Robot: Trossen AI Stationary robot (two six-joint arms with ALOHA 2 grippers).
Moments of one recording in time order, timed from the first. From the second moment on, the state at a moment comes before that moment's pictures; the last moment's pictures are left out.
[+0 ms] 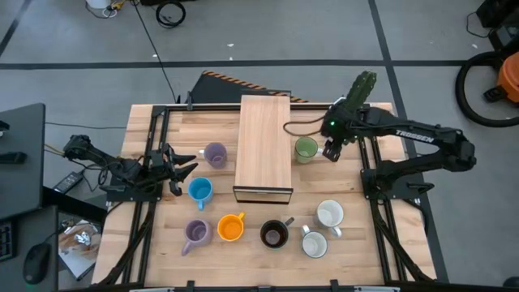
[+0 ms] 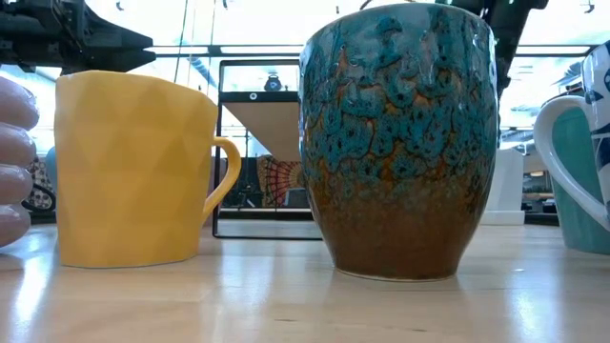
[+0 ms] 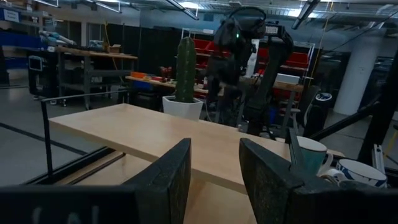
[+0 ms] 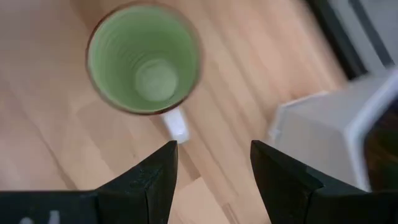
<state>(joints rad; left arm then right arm) -0.46 0.18 0.07 0.30 -0.81 -0.04 -0.42 1.12 0.97 -1.04 0.13 0.06</state>
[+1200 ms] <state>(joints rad) -0.46 0.18 0.07 0.30 -0.81 -0.04 -0.40 1.18 0.66 -0.58 0.02 -0.13</state>
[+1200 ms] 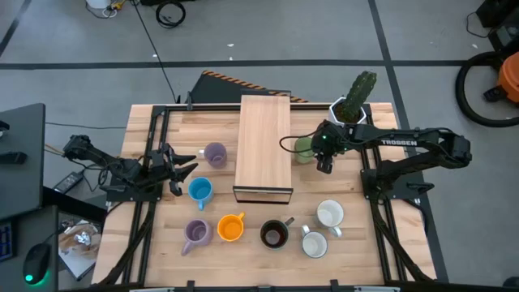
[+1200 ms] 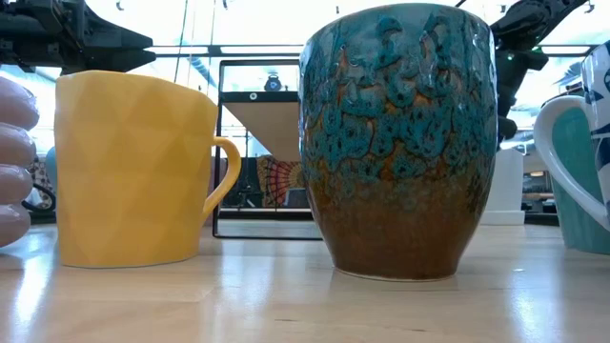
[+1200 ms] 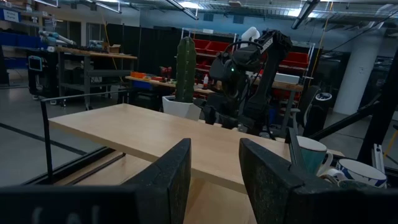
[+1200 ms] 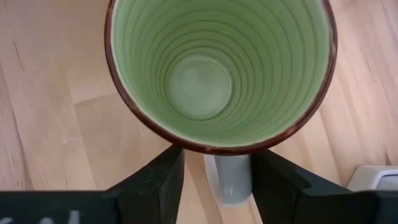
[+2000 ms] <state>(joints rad) -0.46 0.18 0.07 0.30 -0.77 -0.04 -0.40 1.18 0.66 -0.59 0.02 -0.12</state>
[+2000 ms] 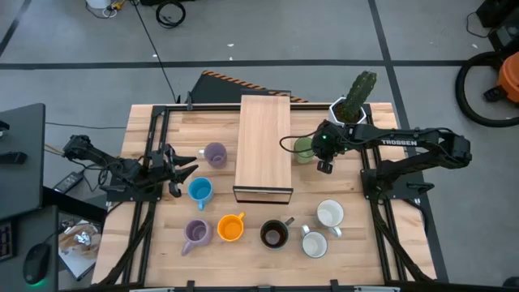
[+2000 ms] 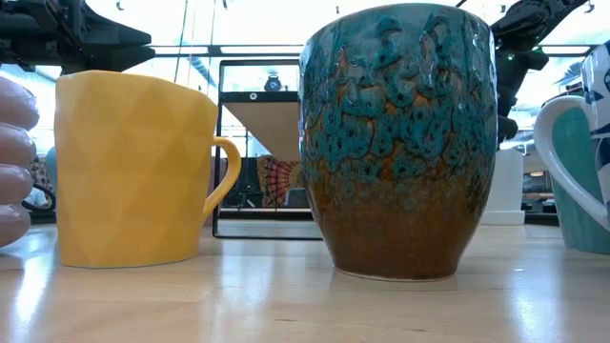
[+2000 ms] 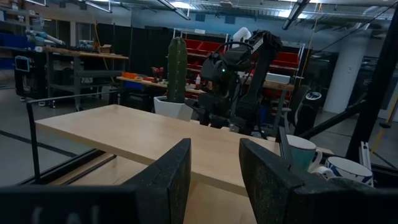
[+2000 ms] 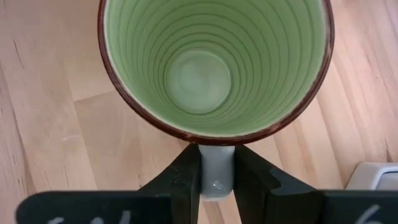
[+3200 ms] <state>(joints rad) -0.46 0.18 0.07 0.30 -0.77 -0.04 -0.43 1.18 0.66 -0.59 0.01 -0.11</state>
